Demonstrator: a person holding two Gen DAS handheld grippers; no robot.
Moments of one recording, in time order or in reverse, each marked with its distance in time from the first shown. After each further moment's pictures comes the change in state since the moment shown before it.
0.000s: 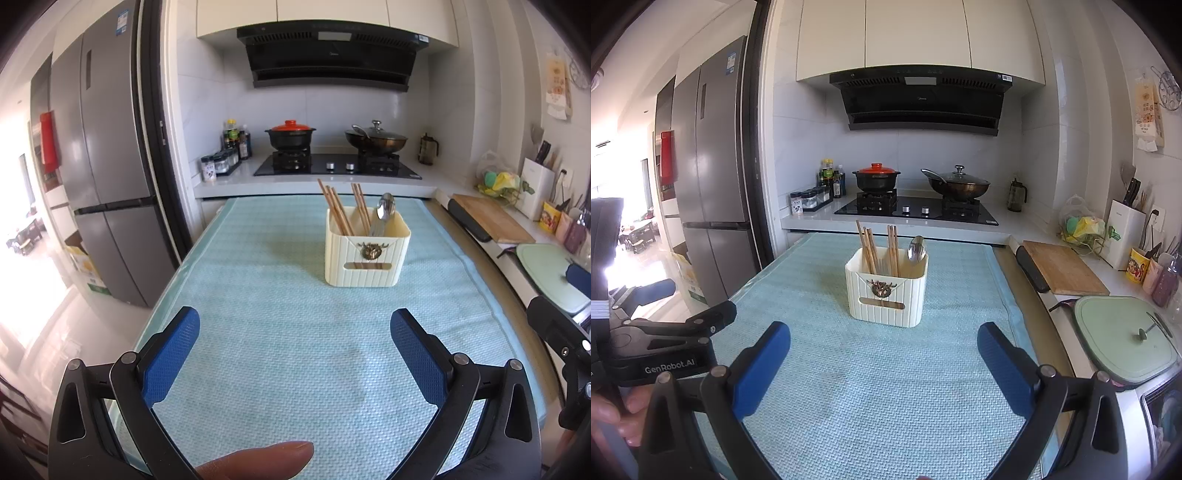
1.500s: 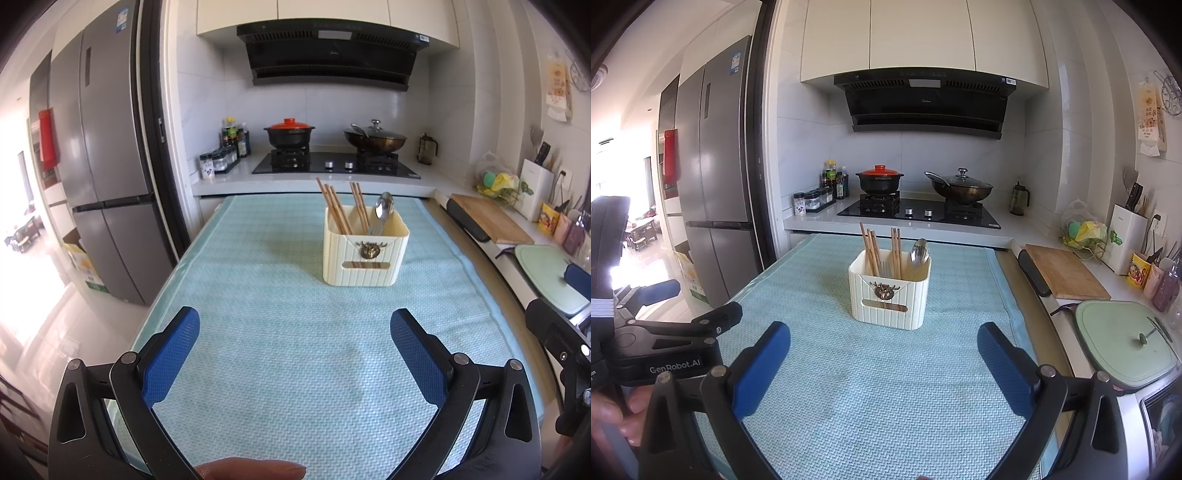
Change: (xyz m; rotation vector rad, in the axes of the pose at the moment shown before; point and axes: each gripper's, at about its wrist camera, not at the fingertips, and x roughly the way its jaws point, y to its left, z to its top) left arm -0.001 -0.002 0.000 -0.005 0.007 -0.006; right arm -0.003 -0.004 0.000 -0.014 -0.003 0.011
